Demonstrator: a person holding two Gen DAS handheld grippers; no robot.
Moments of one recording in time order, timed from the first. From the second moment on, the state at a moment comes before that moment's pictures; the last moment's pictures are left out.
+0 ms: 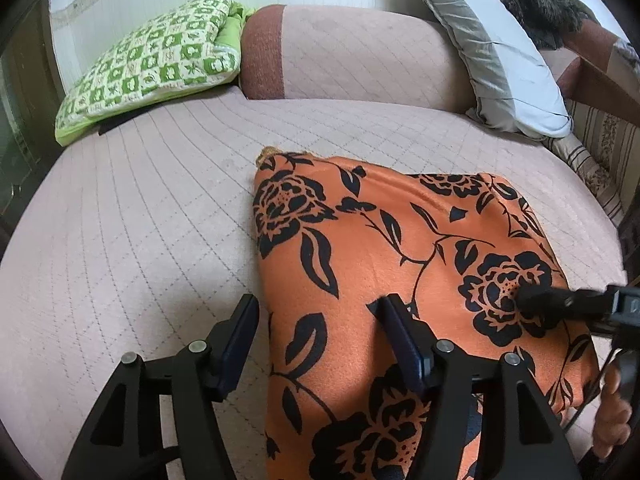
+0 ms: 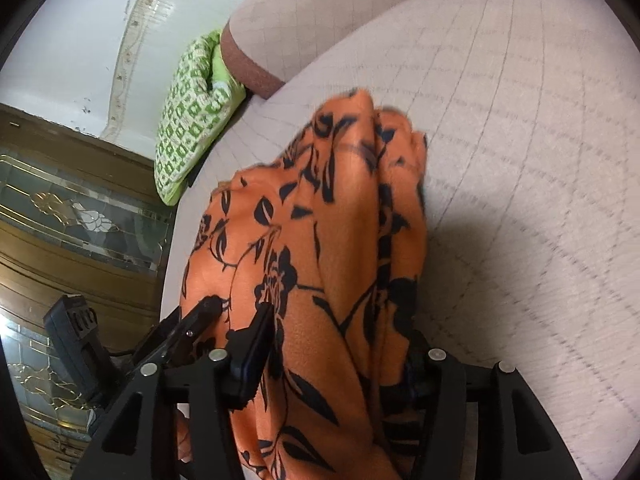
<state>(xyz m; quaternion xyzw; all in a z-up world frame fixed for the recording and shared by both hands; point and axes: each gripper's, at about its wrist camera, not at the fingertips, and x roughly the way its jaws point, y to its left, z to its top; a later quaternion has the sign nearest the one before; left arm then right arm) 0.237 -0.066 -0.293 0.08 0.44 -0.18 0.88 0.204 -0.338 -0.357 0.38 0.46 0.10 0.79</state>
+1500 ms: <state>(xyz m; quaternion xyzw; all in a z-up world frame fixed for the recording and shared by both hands) 0.247 -0.099 -0.305 0.10 0.46 -0.14 0.87 0.255 -0.334 -0.353 0.33 0.44 0.06 0.83</state>
